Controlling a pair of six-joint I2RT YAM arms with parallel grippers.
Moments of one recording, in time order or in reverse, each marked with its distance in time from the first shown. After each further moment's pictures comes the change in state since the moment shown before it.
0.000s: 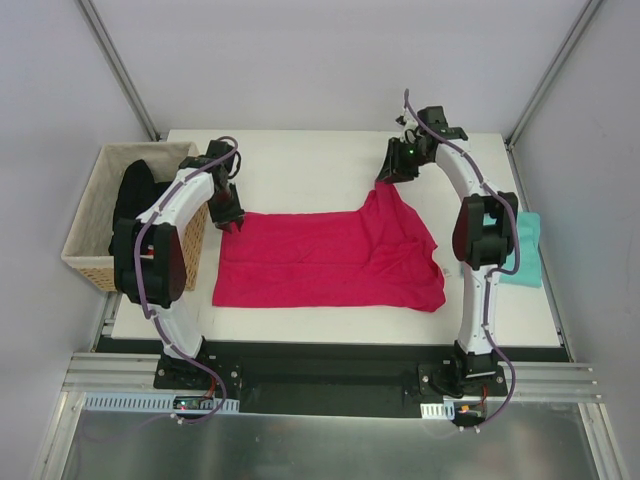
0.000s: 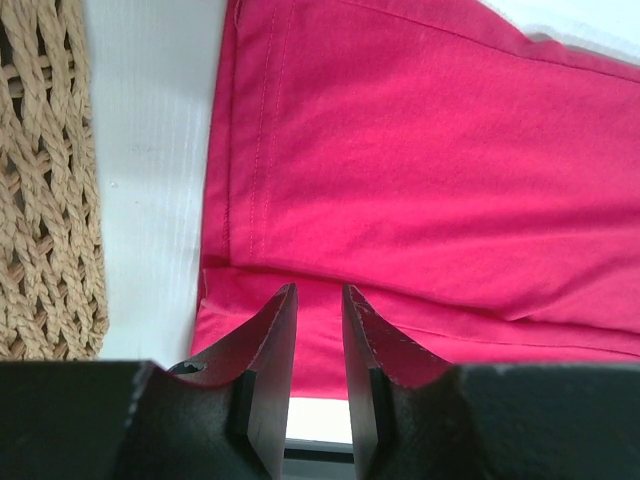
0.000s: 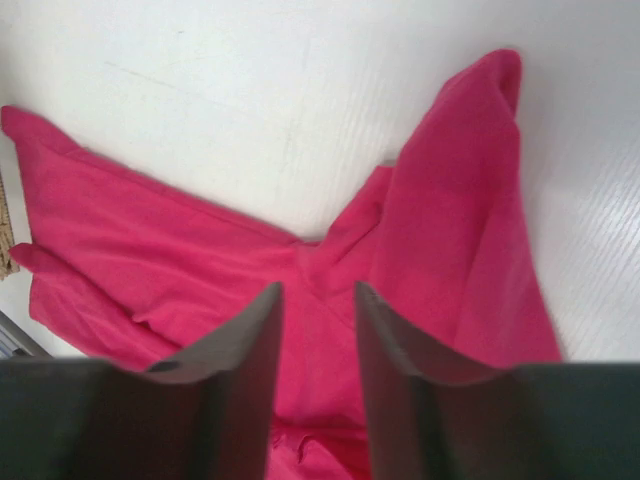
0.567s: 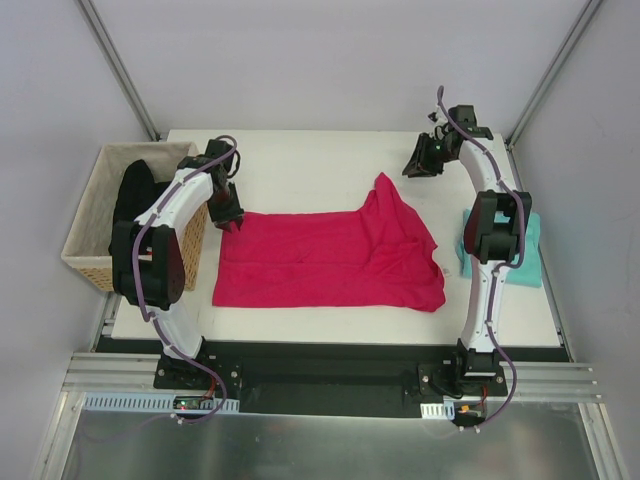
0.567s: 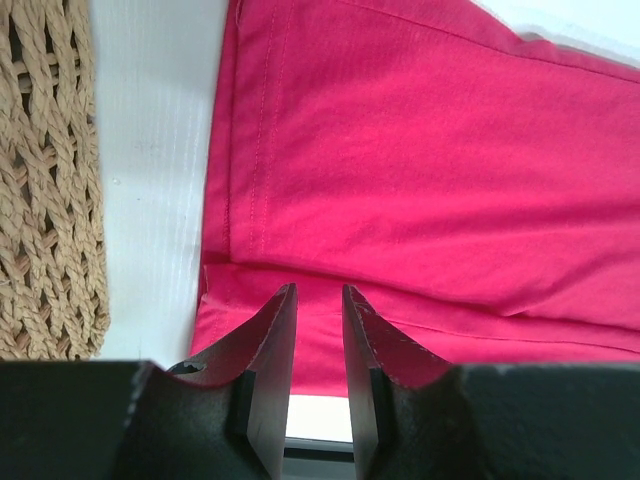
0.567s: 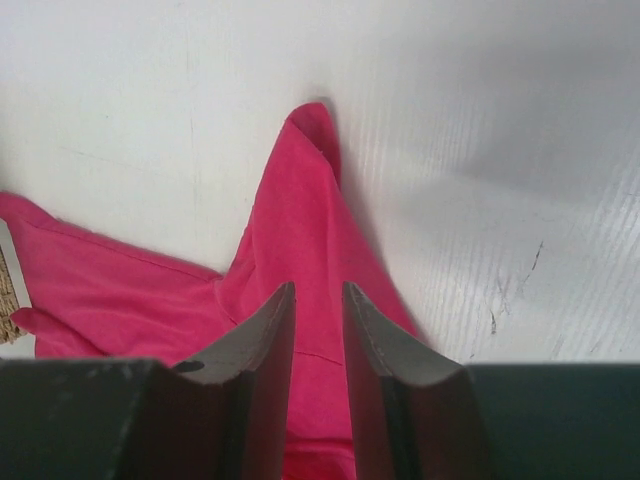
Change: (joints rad) left arm 0.000 -0.019 -0.005 -0.002 0.000 -0.003; right arm -0.143 0.091 0.082 0.005 -0.005 0.031
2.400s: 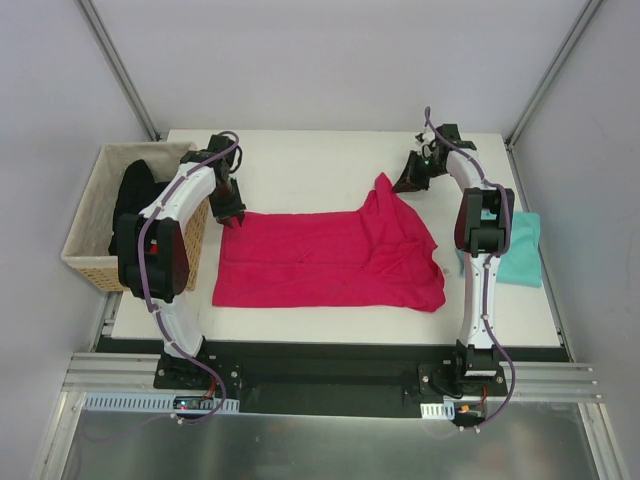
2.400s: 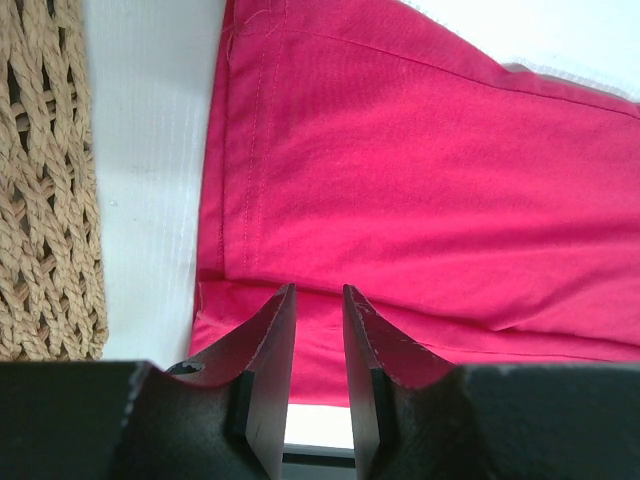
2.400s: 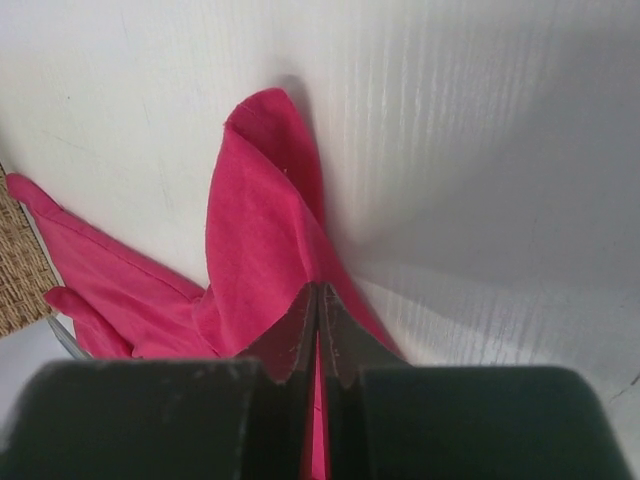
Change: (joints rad) left arm 0.000 0.064 0.076 -0.021 -0.002 0.001; right arm 0.009 0.175 0.032 0.013 -0.127 0.060
